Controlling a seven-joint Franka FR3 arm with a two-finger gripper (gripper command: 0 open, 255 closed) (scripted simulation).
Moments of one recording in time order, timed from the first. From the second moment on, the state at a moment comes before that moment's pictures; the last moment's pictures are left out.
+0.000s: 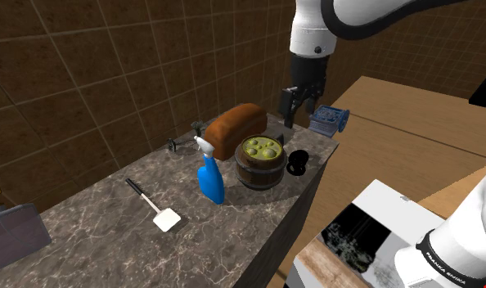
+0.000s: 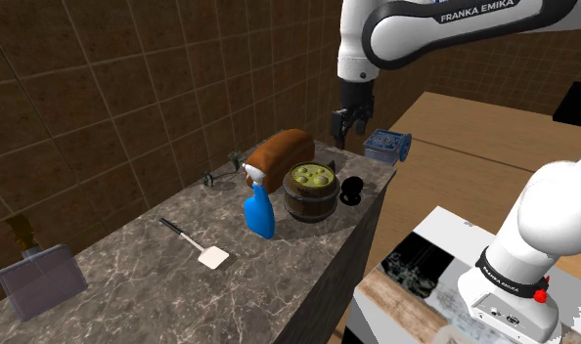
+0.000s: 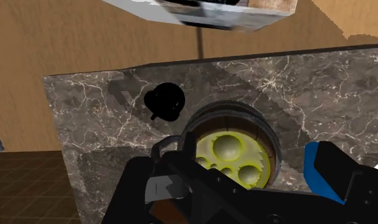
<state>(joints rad) 0.09 -0.38 0.22 -2.24 0.06 1.84 0.19</state>
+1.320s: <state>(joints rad) 0.22 0.28 0.39 -1.67 -0.10 1.92 0.55</state>
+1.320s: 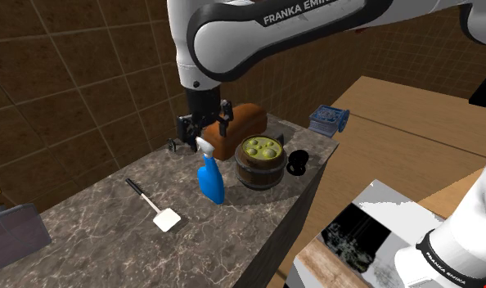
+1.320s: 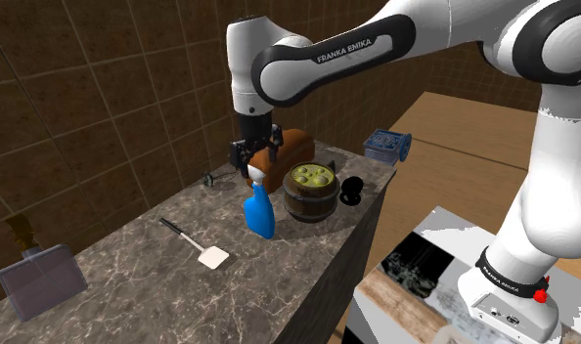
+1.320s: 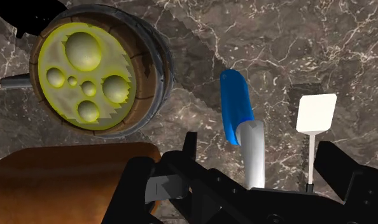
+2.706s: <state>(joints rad) 0.23 0.30 0.39 -1.72 -0.12 1.99 0.56</state>
